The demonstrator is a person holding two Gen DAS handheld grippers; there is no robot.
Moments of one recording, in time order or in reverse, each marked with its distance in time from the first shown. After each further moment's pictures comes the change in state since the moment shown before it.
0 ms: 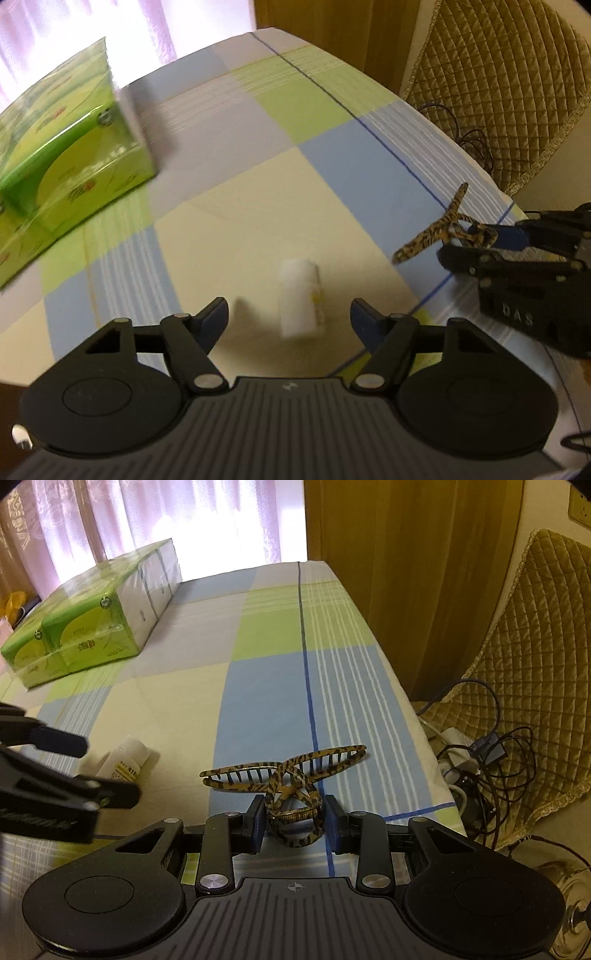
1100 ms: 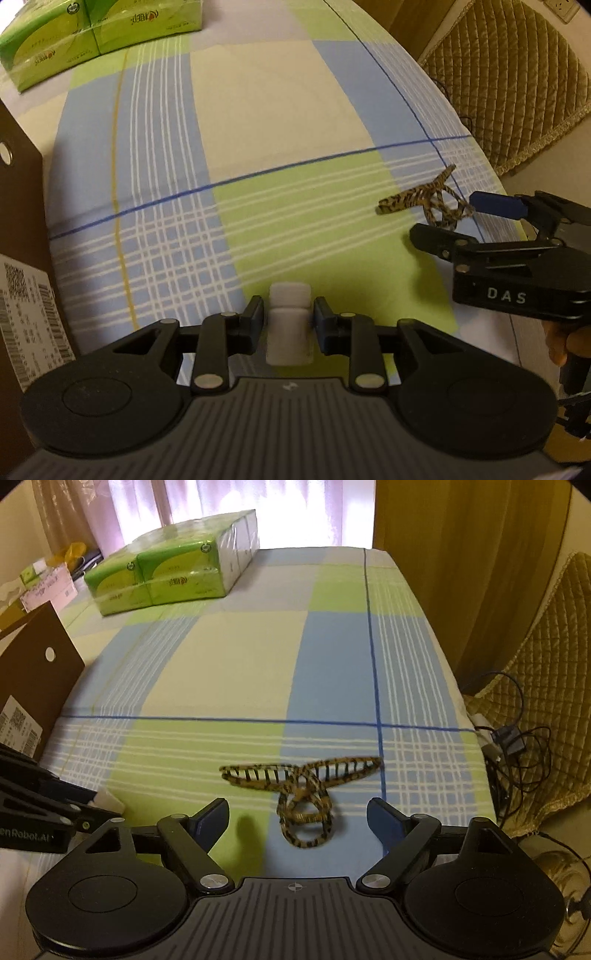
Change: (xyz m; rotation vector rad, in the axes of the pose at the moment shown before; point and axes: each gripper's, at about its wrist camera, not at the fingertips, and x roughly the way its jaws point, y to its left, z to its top) left arm -0.057 -0.012 -0.124 -0.304 0.120 -0.101; right arm -0.055 0.029 -0.063 -0.163 0.043 0.101
